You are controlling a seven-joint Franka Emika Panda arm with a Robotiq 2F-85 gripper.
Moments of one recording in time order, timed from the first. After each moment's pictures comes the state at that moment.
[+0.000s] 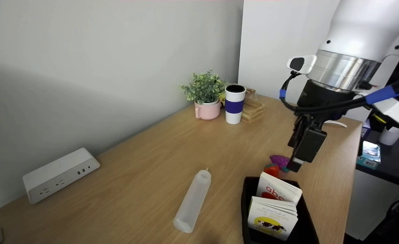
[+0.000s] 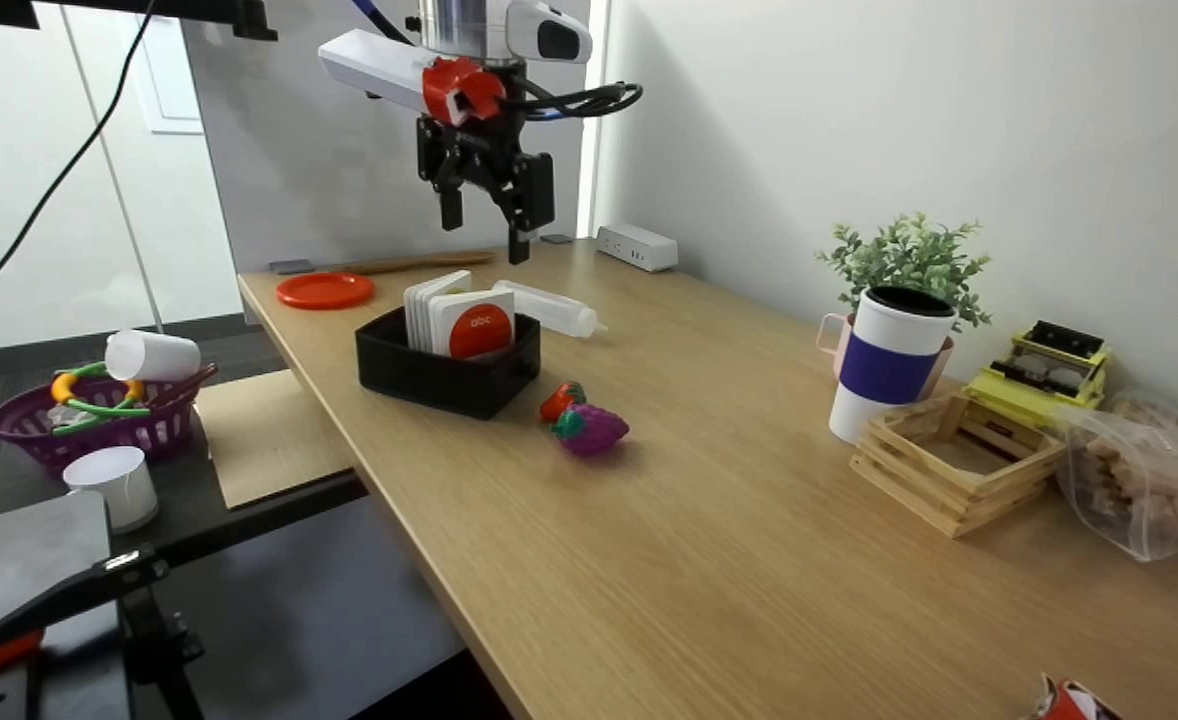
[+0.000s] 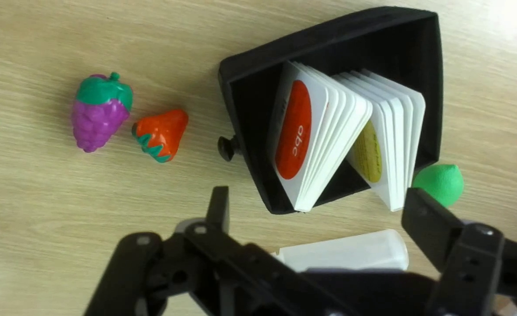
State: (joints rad) arm 0.21 0.04 0.08 -2.36 0.22 2.57 -0.13
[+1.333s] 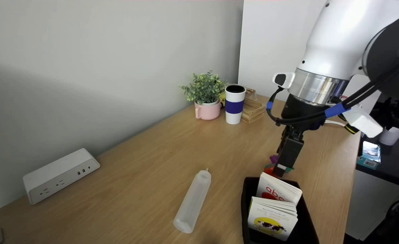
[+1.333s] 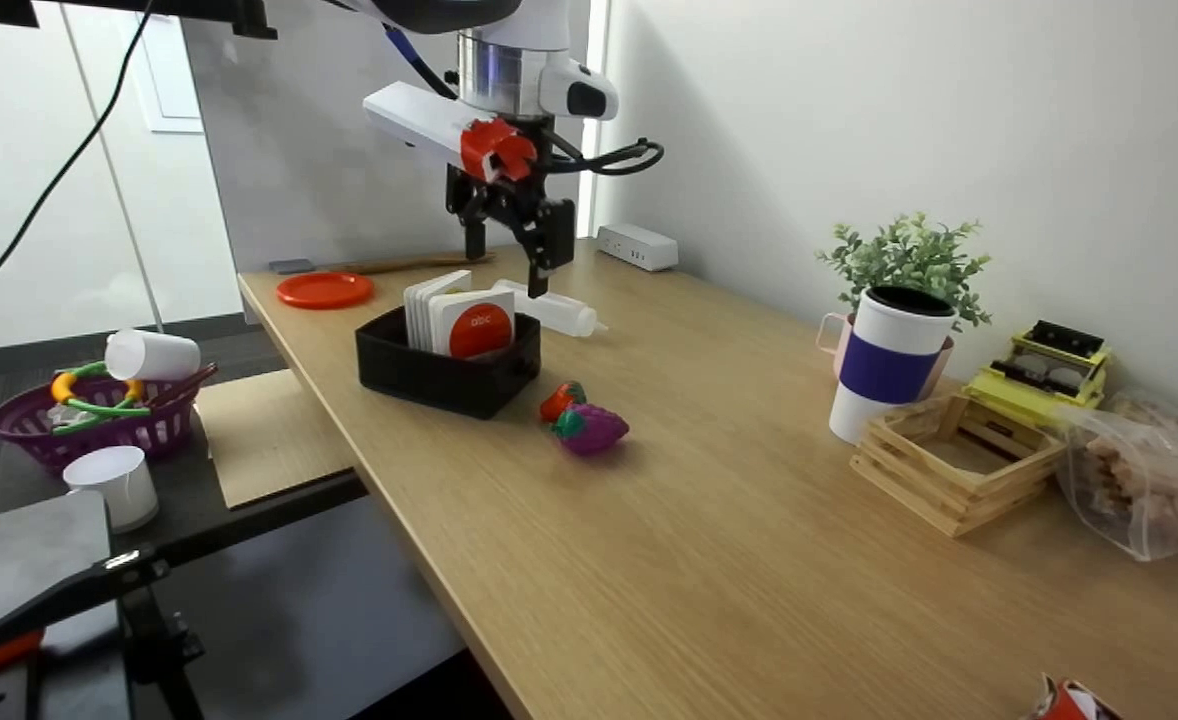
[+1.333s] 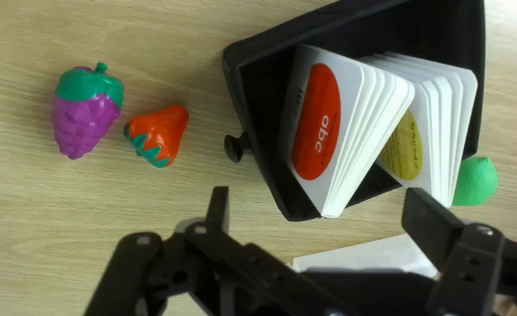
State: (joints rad) arm 0.15 0.17 0.13 -2.29 0.26 2.60 -0.16
